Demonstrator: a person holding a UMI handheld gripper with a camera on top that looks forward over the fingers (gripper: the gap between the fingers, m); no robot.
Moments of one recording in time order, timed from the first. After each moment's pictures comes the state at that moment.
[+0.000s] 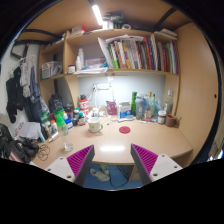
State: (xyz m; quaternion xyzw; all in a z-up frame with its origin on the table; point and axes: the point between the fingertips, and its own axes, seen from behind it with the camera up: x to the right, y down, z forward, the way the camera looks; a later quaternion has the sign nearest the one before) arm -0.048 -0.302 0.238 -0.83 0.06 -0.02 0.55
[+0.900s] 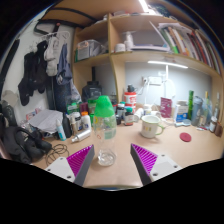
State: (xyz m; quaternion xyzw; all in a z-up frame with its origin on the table) arm -0.282 -0.114 0.110 -0.81 -0.10 0.10 0.58
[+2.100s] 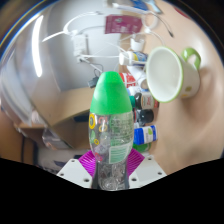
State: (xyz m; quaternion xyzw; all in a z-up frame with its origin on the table) arm -0.334 0.121 0.182 -0.65 0.36 0.62 0.25
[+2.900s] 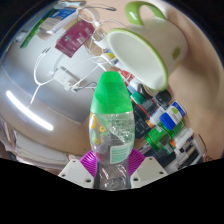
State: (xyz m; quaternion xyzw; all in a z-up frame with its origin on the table) arm -0.286 0.163 0.241 -0.40 0.50 0.76 0.10
